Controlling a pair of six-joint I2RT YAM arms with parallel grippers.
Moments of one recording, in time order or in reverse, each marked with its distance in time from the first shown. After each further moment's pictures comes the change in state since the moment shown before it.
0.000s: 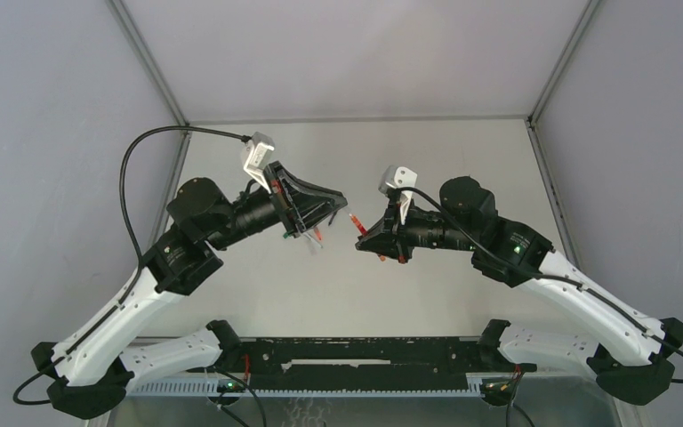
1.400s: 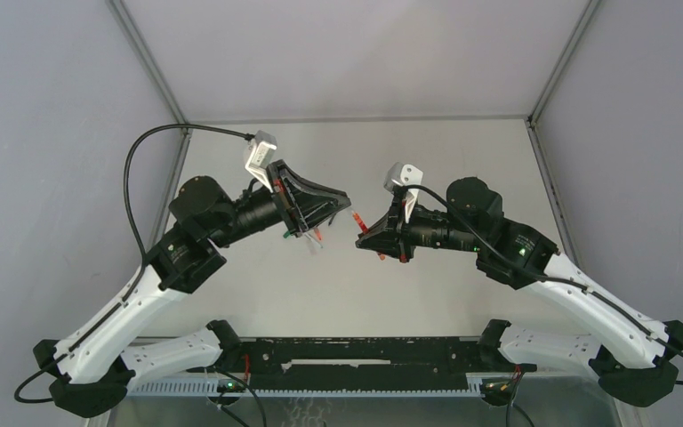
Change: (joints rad) left arm 0.002 0.014 -0.003 0.043 0.042 -0.010; right arm 0.005 -0.020 0.000 0.032 0.005 0.031
